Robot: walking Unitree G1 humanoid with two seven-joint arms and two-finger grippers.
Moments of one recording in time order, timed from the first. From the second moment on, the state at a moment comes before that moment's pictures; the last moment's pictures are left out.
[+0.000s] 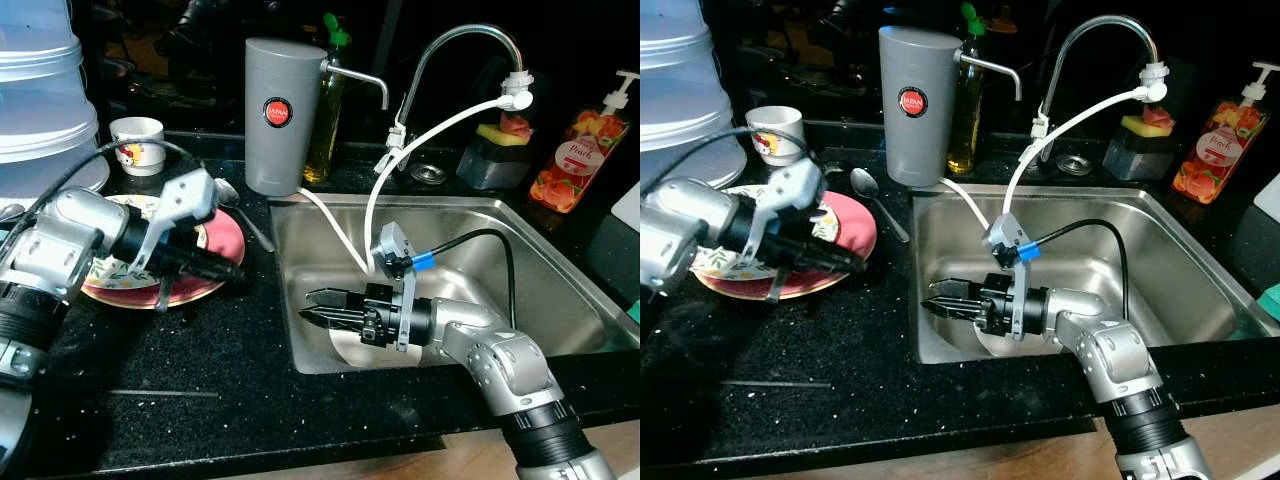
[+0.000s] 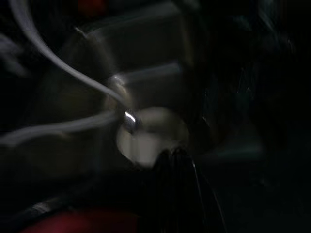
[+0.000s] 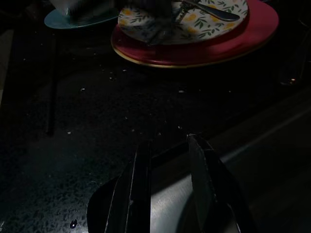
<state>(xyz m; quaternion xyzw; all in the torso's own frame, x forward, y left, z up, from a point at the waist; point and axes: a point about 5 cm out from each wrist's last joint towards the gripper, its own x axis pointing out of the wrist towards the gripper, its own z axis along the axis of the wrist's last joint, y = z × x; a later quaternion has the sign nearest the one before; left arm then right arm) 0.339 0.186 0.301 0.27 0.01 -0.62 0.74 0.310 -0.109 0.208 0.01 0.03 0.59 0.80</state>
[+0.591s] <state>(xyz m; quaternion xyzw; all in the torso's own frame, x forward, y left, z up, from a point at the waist) 0.392 0.241 0.325 0.19 -0.05 -0.09 0.98 0.309 -0.101 0.210 0.02 0.02 0.59 0.81</state>
